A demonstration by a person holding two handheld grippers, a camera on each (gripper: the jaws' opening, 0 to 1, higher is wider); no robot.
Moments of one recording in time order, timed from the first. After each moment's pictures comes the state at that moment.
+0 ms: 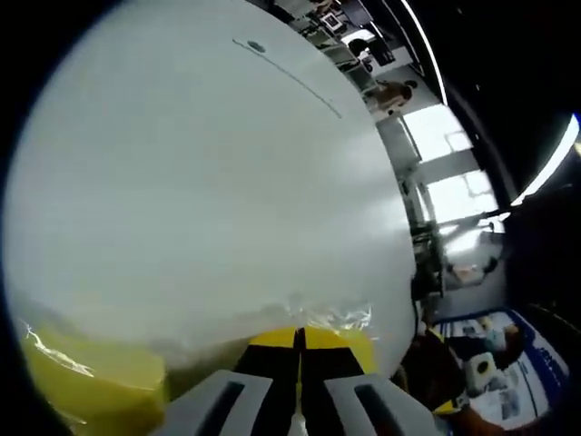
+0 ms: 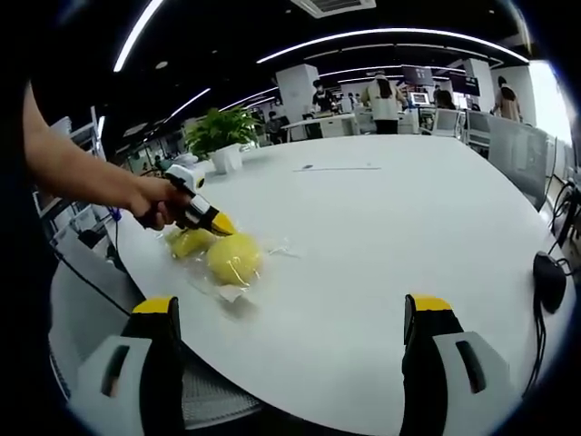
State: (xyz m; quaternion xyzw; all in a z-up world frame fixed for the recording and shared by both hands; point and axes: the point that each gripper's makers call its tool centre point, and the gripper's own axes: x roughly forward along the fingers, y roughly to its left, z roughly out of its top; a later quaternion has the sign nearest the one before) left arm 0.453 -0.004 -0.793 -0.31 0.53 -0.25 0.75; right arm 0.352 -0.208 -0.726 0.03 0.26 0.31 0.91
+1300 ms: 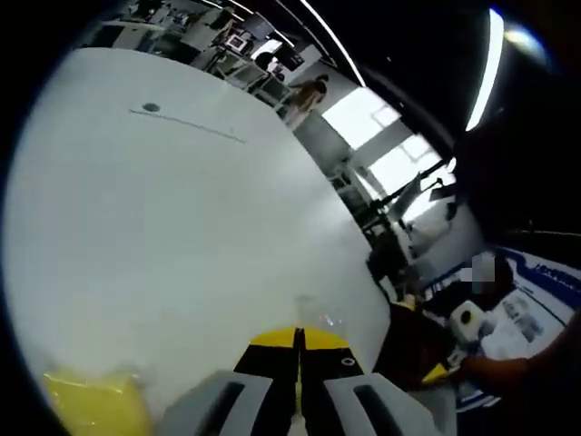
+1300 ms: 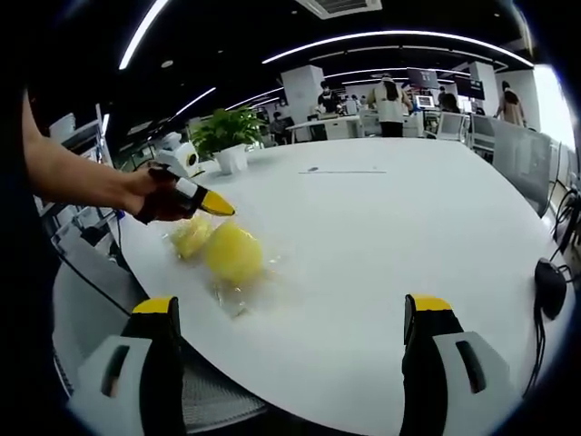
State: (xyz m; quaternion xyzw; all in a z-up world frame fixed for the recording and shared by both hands) left arm 0.442 -0.033 -0.724 -0.23 0.41 -0.40 0.79; right arm 0.350 -0.202 -0.722 0.03 0.26 0.32 0.91
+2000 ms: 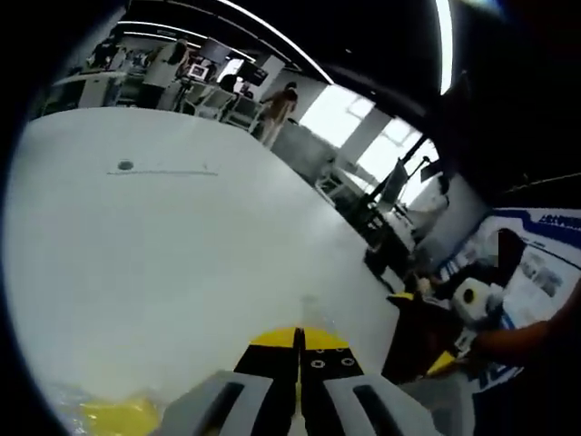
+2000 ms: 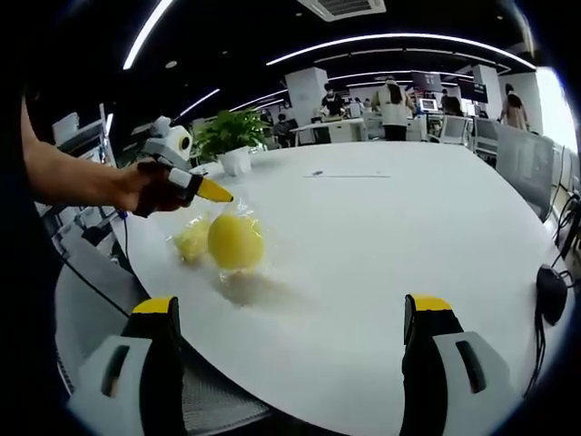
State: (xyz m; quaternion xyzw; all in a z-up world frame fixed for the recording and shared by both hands) left arm 0.438 -0.037 -0.692 -0.15 0.36 -0.41 0.82; right arm 0.349 -0.197 -0.716 0.03 0.25 0.32 0.91
